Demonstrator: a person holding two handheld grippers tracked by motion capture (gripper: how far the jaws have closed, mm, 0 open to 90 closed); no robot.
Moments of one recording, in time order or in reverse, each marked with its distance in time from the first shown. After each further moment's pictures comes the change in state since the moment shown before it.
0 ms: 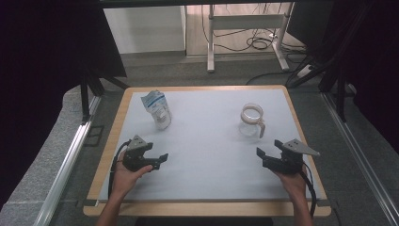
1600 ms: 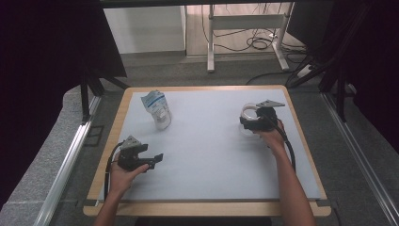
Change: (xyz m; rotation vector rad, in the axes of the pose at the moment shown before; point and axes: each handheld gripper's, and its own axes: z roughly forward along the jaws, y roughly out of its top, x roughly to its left) left arm 0.012 -0.009 -0.003 0.009 -0.004 -0.058; right arm -0.032 0.066 0.143 0.175 -0.004 -0.072
